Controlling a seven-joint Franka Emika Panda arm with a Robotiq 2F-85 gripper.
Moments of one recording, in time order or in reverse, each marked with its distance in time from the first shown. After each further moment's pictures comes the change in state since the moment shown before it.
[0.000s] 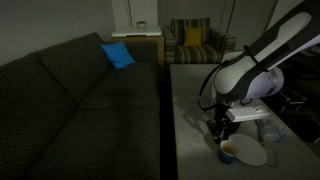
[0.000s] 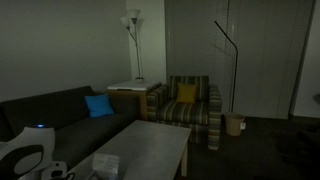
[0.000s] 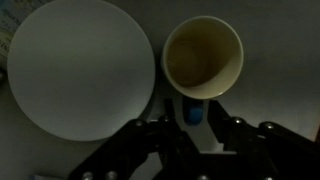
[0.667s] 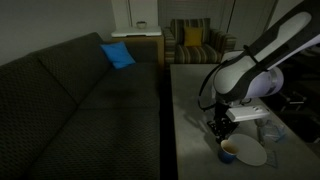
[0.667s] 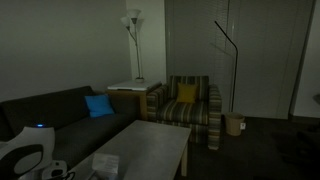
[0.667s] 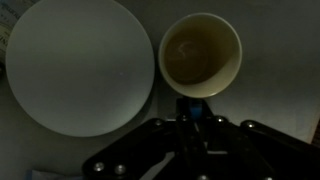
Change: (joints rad) arm 0.000 0.000 0.001 0.002 -0.002 0.007 -0.014
